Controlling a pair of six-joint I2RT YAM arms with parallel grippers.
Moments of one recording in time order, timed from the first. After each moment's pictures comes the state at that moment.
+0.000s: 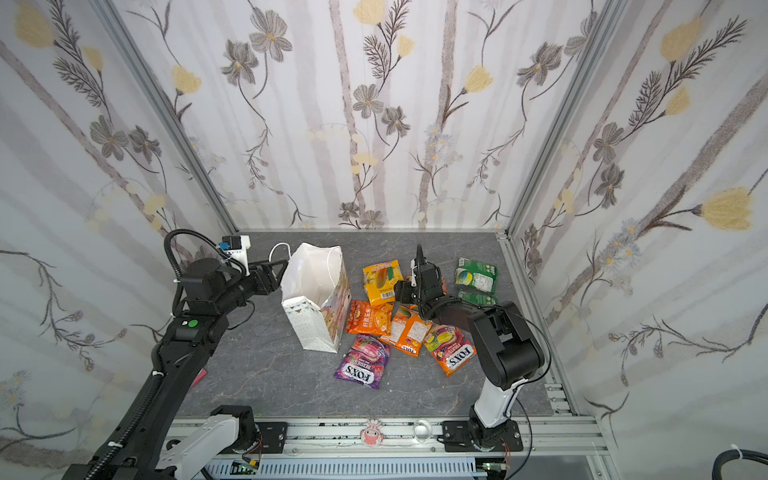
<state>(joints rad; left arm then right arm) -0.07 0.97 0.89 -0.20 0.38 -0.33 0.41 1.74 0.90 0.19 -0.09 0.44</state>
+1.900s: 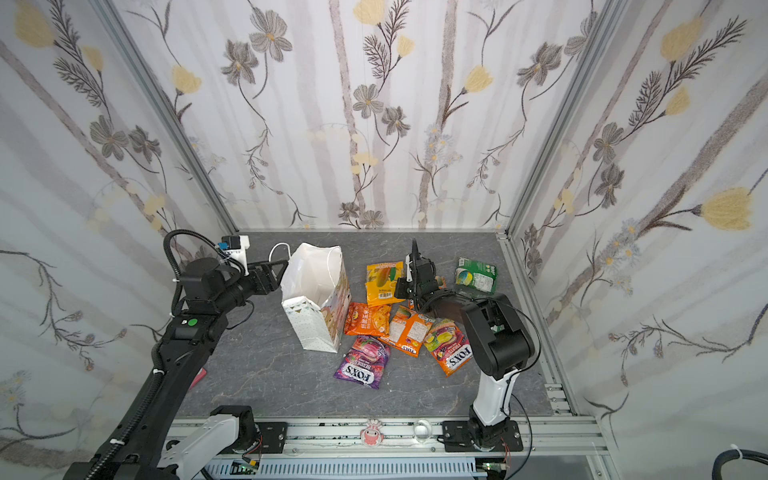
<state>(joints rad) -0.05 0.98 0.89 -0.20 0.42 -0.35 0.42 1.82 0.98 0.19 -0.12 0.44</state>
